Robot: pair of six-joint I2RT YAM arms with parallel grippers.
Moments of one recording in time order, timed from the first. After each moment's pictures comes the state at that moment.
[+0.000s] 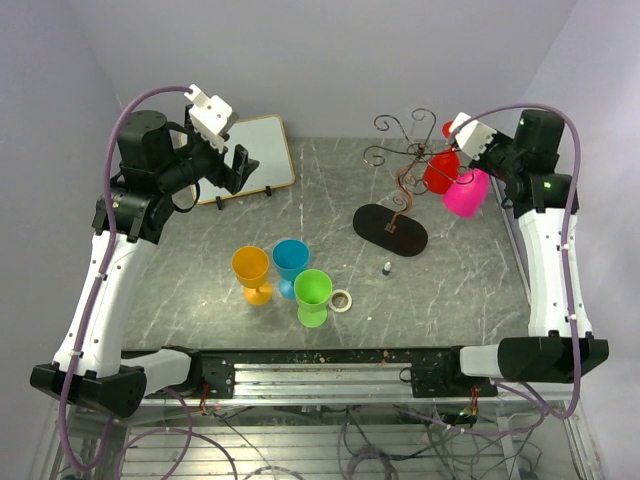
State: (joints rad) left arm -0.24 1.19 1.55 -0.56 0.44 0.30; right arm -0.05 1.33 1.61 -0.75 -0.03 -1.18
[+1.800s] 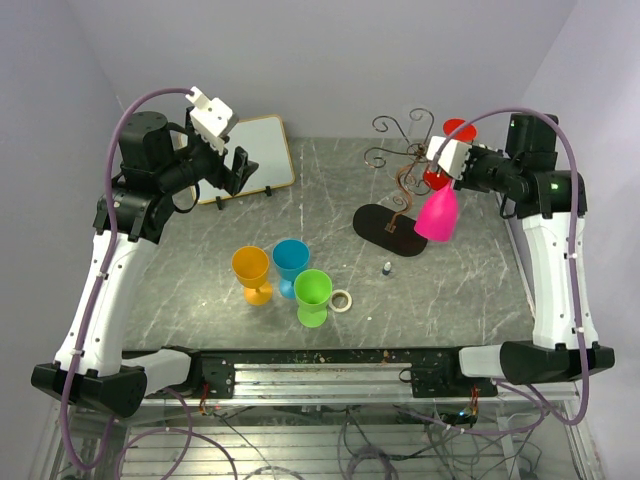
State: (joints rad) left arm -0.23 1.19 1.54 -0.56 0.46 0.31; right arm 0.05 1.34 1.76 -1.07 -0.36 -1.31
